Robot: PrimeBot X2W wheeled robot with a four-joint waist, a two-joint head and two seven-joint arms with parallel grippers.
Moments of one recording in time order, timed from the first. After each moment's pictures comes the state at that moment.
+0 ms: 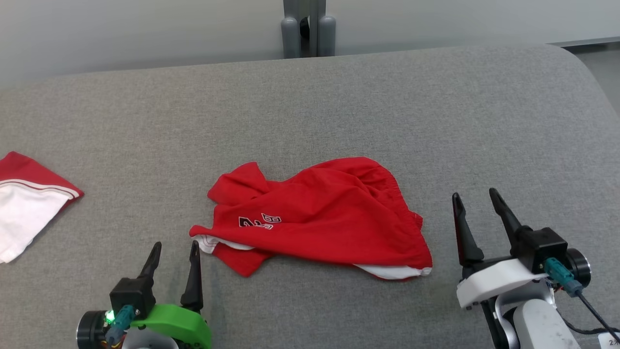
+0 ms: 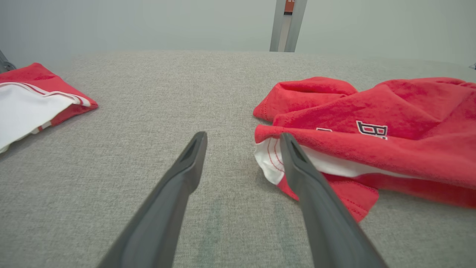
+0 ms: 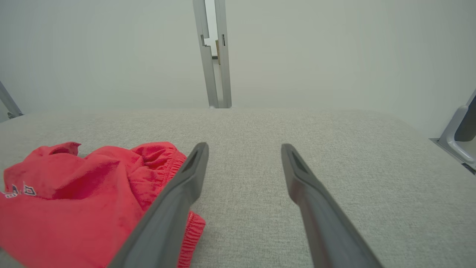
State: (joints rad) left arm -0.10 0.09 -0.11 0.41 -0.21 -0.06 -0.26; right arm -0.12 -0.05 0.02 0.24 0.08 0.13 -0.26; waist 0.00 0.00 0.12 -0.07
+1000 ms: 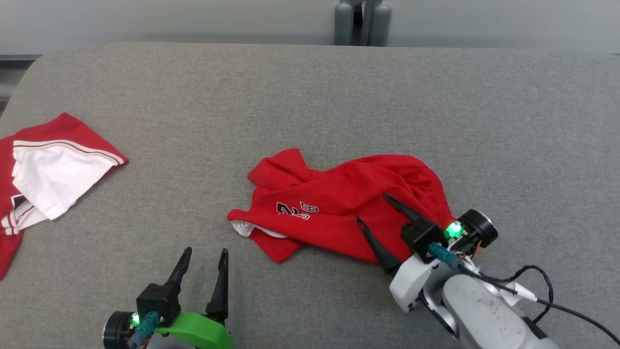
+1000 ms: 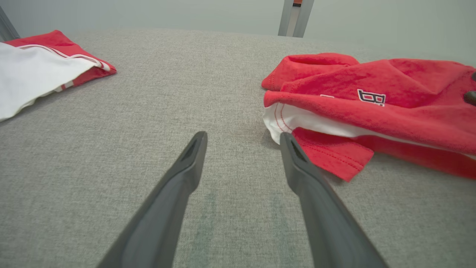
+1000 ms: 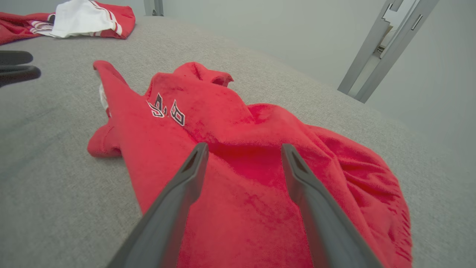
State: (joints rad) left arm -0.06 0.05 -0.16 0.38 -0.18 -0.11 -0.26; right arm -0.38 -0.13 0.50 0.54 0.00 0.13 -0.26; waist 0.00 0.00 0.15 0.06
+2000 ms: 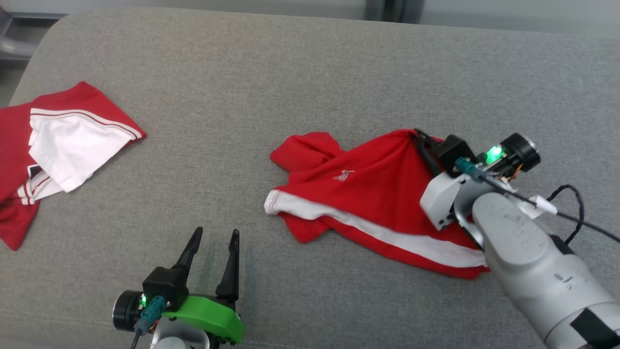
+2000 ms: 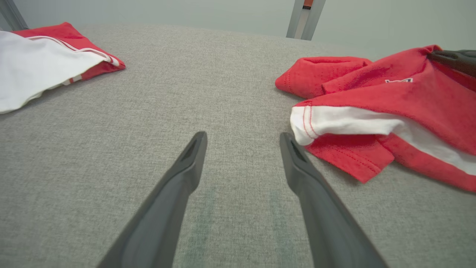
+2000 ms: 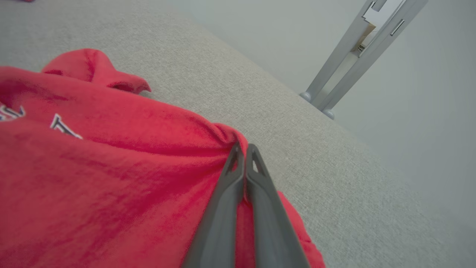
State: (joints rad) left arm -0.10 0.05 -0.21 0.34 -0.22 -0.10 -0.26; right arm -0.71 -0.17 0.45 0.86 -0.04 0.13 -0.26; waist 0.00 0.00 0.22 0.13
